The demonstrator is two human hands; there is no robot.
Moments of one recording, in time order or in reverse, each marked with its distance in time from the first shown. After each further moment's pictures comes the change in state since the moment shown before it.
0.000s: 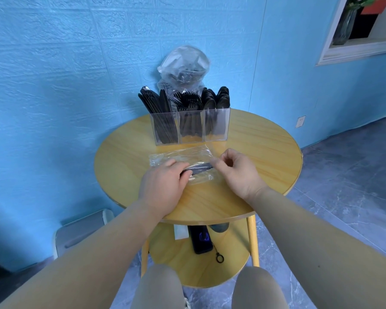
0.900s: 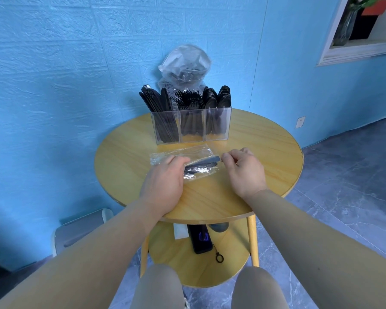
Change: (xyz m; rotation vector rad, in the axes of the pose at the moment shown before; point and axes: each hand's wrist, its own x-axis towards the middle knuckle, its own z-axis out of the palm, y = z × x) left_hand 0.000 -0.002 0.000 -0.107 -0.035 -0.020; right_hand 0.001 0.008 0.001 -0.298 0.224 -0.067
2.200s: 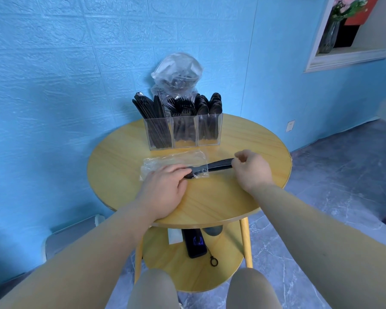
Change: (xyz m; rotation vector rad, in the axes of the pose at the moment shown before) left_hand 0.007 -0.002 0.003 0.105 -0.191 0.102; right_hand 0.015 0.015 -0.025 -0.026 -0.019 0.220
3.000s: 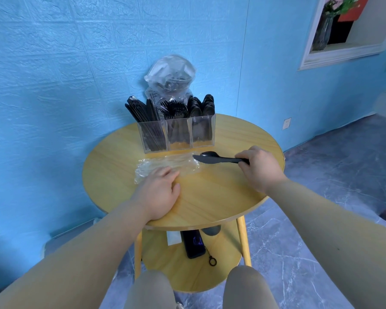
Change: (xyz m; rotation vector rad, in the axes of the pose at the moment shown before) left_hand 0.006 -0.002 0.000 0.072 -0.189 -0.103; right_hand 0.007 0.017 -0.036 -0.297 -0.063 -0.272
